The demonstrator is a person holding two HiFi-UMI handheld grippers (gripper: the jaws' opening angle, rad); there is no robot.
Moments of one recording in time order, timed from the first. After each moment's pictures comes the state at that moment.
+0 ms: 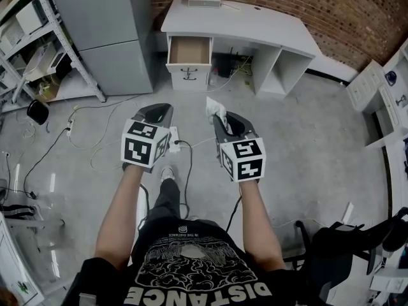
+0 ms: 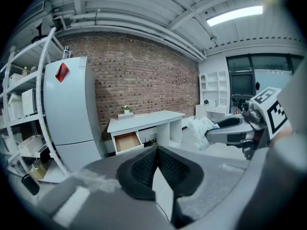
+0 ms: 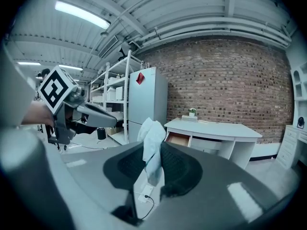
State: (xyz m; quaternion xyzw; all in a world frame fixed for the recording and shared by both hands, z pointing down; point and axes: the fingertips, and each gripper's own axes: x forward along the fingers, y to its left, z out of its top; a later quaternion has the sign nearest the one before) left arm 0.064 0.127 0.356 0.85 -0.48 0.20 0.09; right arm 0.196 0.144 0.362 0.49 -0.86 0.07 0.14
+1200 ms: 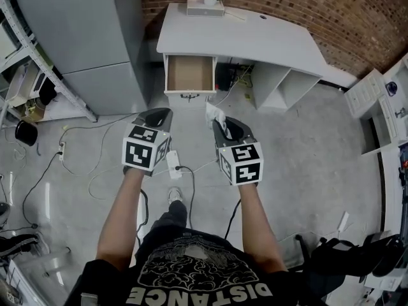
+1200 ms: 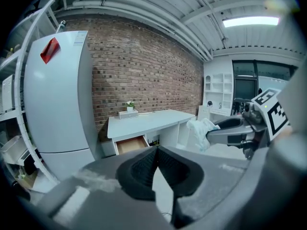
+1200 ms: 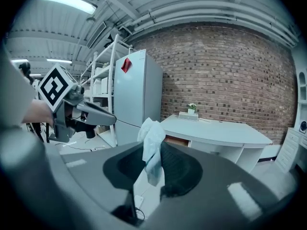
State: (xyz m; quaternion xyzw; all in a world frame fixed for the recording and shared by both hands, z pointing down) left arm 0.009 -0.106 0.367 0.86 -0.46 0.20 0.12; right arm 0.142 -0.081 0.370 0.51 -0.83 0.09 0.17
